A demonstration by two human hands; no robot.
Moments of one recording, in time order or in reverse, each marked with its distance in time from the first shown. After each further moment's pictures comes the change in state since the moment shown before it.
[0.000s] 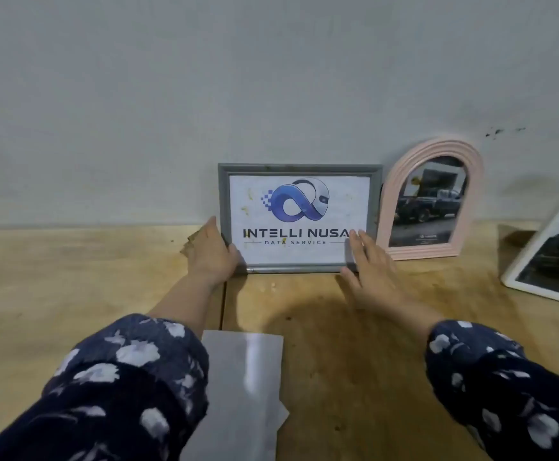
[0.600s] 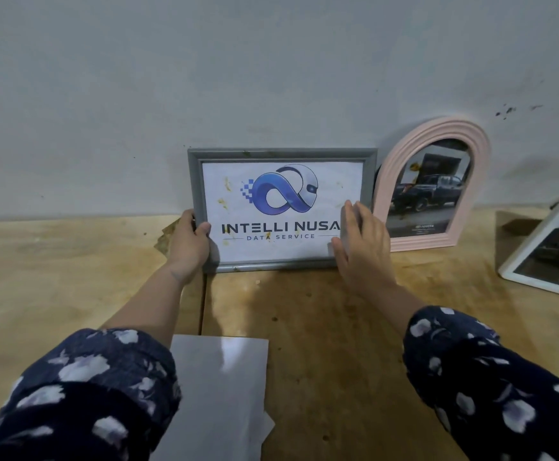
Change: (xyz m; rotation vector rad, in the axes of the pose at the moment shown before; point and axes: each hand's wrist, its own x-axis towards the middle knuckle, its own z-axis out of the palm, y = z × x) left_hand 0.043 0.007 0.018 -0.437 0.044 -0.202; right_hand 0.048 0.008 0.004 -0.032 0.267 -0.006
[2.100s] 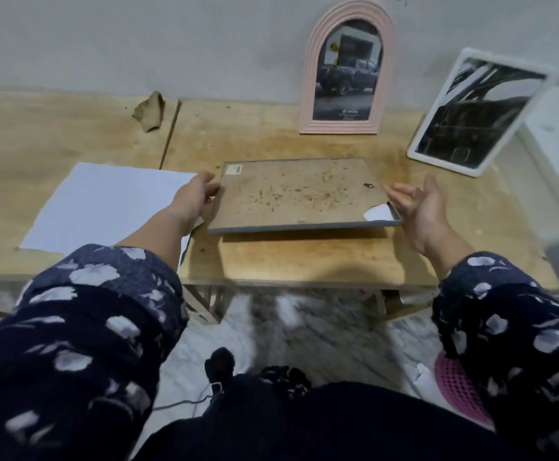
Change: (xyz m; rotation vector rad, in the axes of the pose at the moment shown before) left_hand -0.296 -0.018 0.042 -0.320 -0.272 -0.286; right_hand -0.238 0.164 -0.124 1.351 -0.107 0.817
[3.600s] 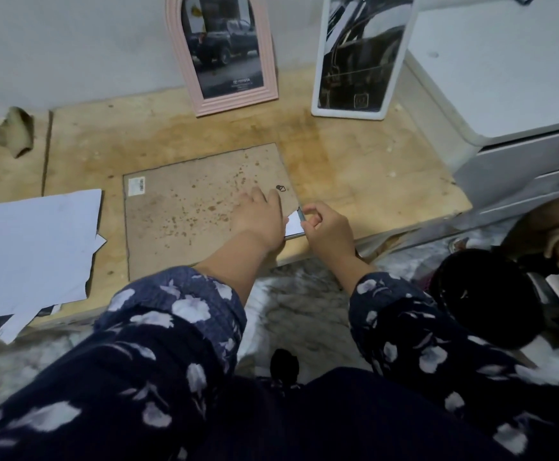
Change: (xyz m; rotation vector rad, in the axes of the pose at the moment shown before) left_hand -0.045 -0.035 0.239 1.557 -0.100 0.619; right_hand -0.013 0.100 -0.042 -0.756 0.148 -0.400
